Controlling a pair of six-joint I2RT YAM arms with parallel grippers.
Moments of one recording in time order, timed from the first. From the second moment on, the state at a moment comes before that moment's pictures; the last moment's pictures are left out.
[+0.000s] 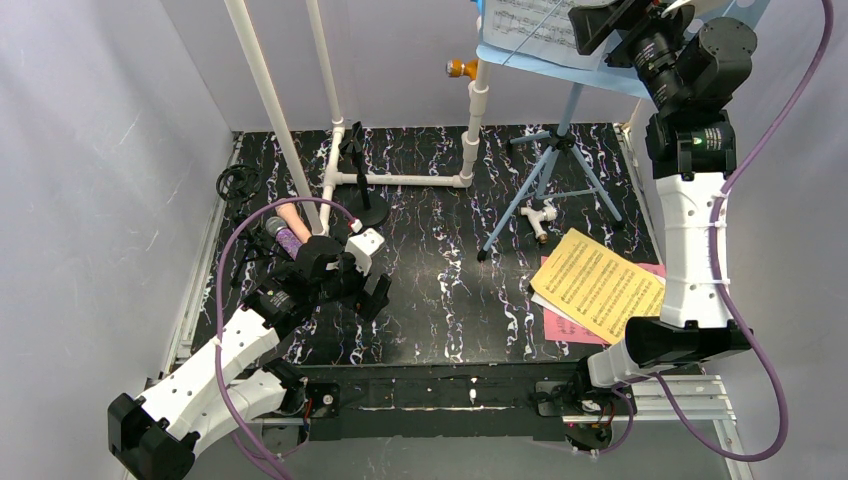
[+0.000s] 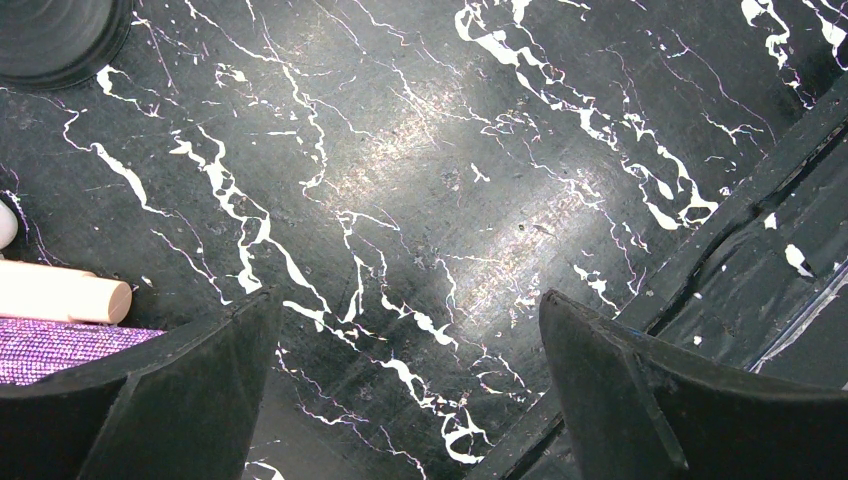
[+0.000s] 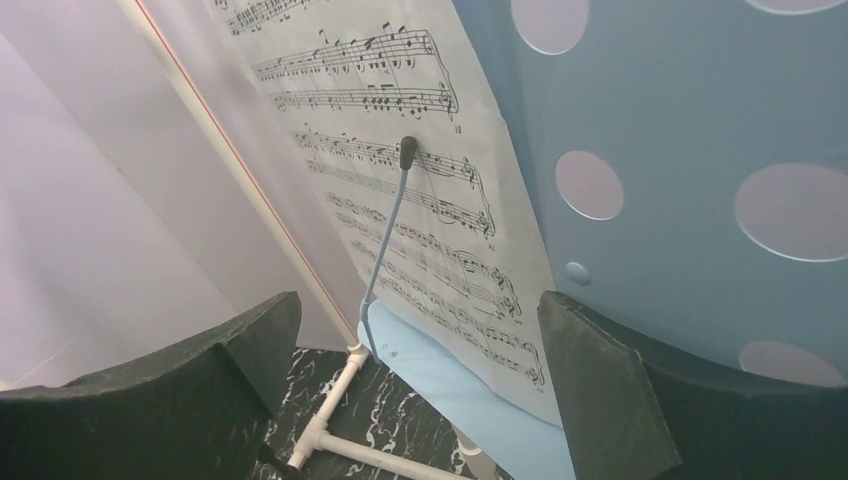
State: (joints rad) left arm -0.62 0.84 0.70 -0.54 0.16 0.06; right arm 0.06 1.49 2.05 -0.29 -0.27 0.43
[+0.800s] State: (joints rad) left arm -0.62 0.84 0.70 -0.54 0.16 0.06; right arm 0.11 1.48 2.07 -0.28 -0.18 0.29
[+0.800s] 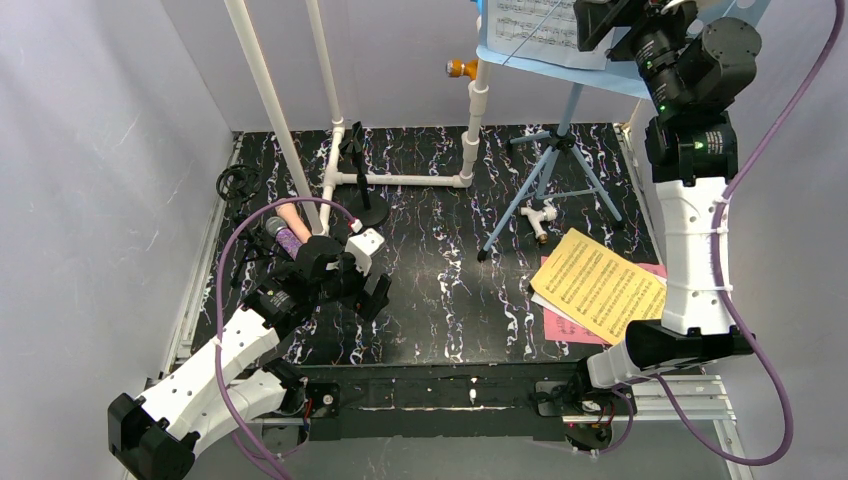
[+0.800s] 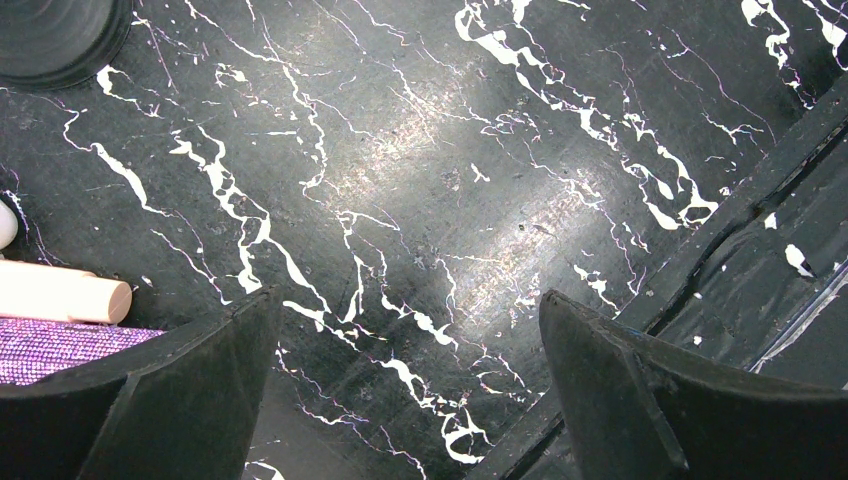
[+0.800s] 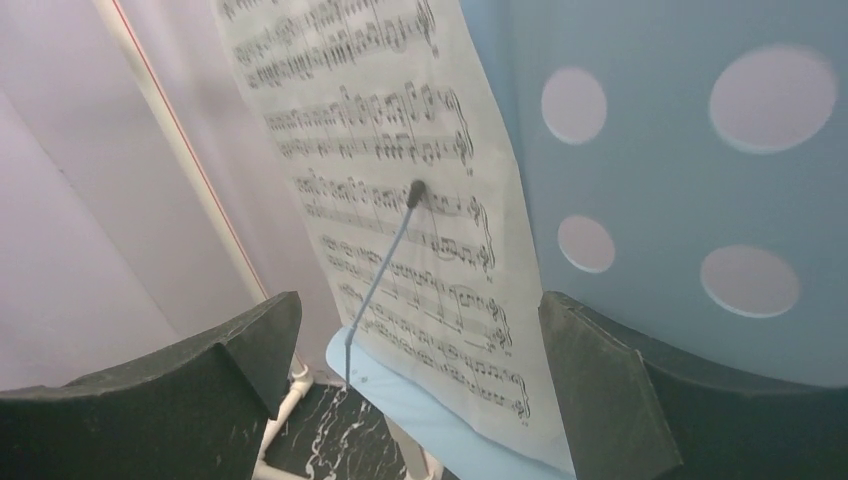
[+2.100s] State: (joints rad) left arm -0.62 0.84 0.70 -0.54 0.16 0.06; right arm 0.08 1.54 2.16 0.01 -0.40 0.16
